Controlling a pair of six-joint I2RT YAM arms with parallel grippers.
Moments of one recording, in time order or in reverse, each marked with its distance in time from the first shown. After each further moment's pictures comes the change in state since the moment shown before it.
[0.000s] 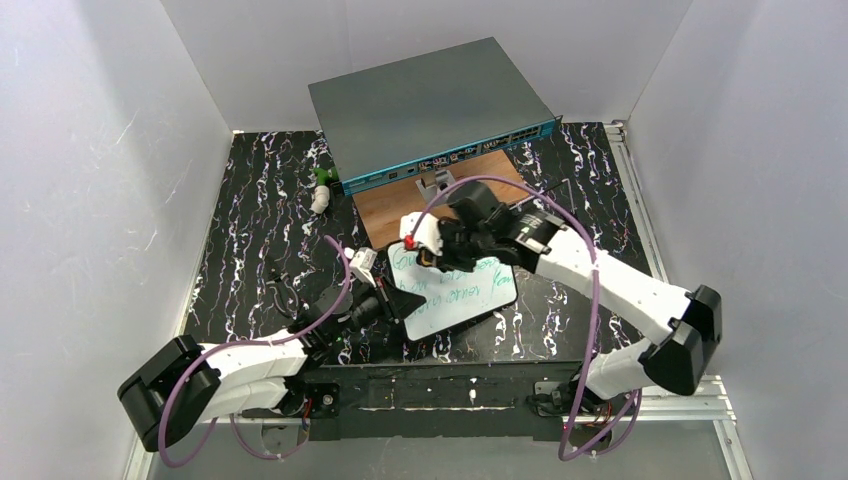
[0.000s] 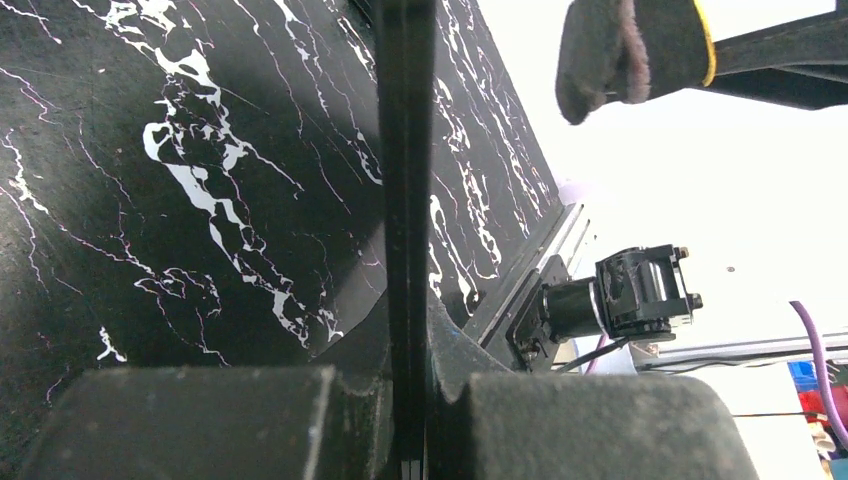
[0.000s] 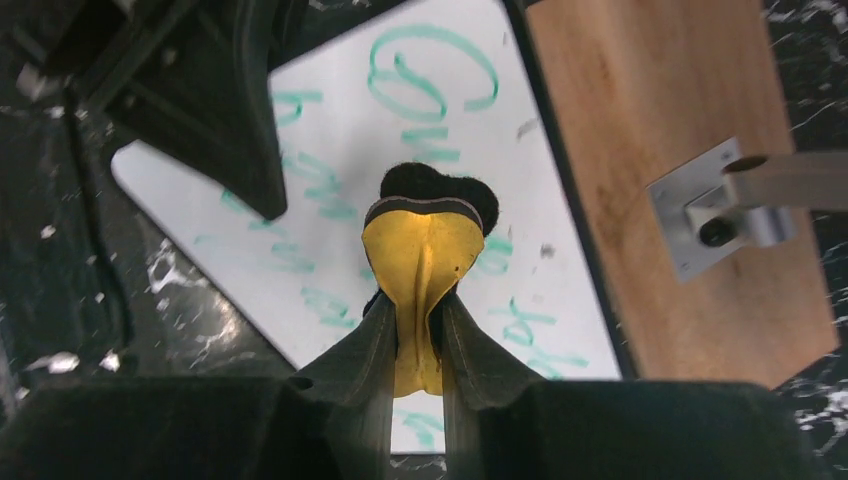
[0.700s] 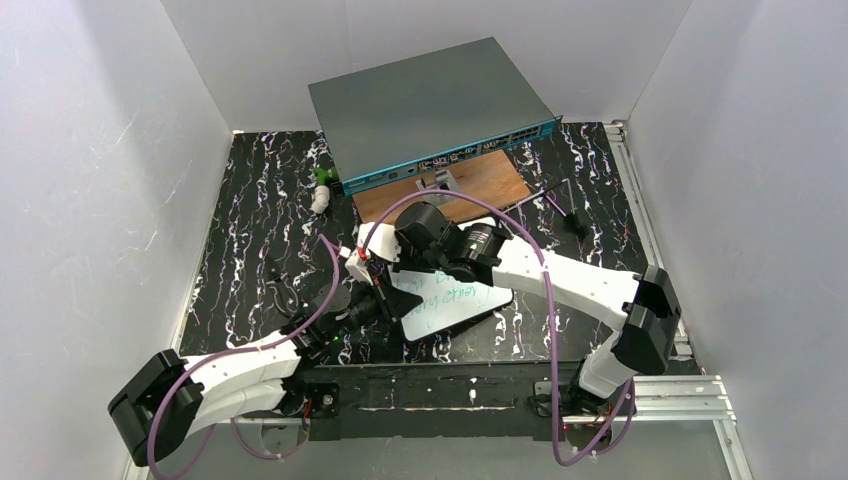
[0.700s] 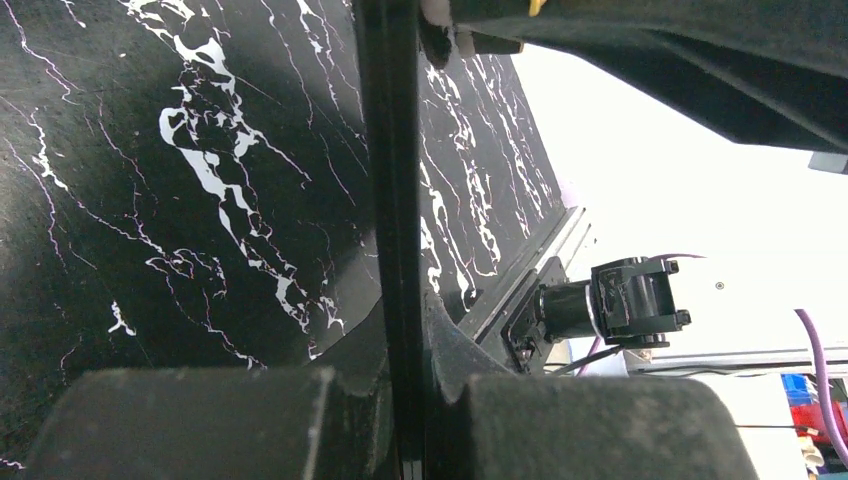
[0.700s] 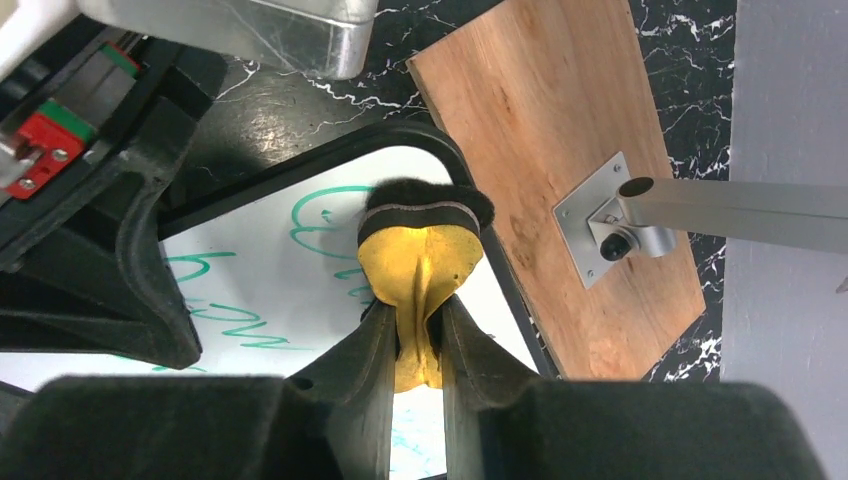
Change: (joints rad) left arm 0.006 -0.101 0.039 -0.186 -0.005 -0.023; right arm 0.217 0.199 0.085 0.194 0.423 0.053
